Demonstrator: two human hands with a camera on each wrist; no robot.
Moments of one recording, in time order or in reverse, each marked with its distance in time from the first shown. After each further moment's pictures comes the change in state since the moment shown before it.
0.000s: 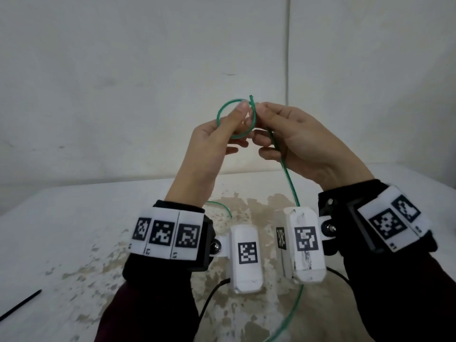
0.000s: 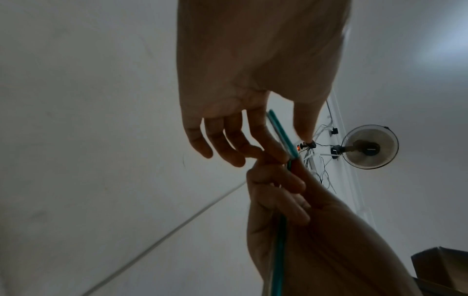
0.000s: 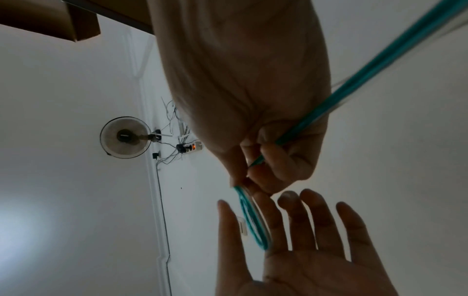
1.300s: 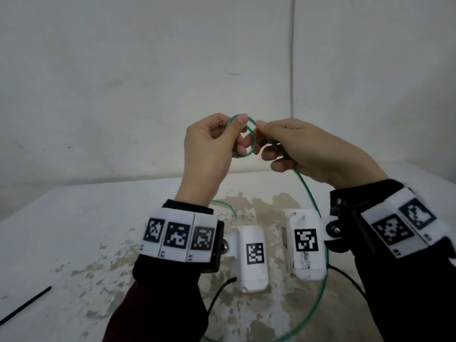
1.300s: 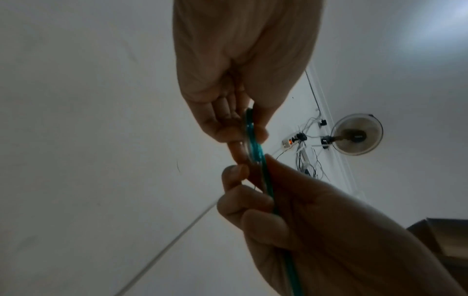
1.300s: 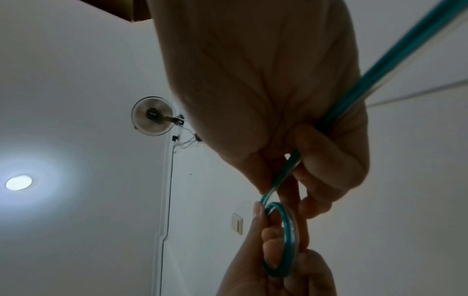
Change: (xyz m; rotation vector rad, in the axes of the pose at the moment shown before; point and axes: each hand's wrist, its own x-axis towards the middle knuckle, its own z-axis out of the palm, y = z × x) left_hand 0.003 -0.008 -0.003 0.045 0.142 0.111; right_hand -0.006 -0.003 0.000 -0.390 0.010 0.199
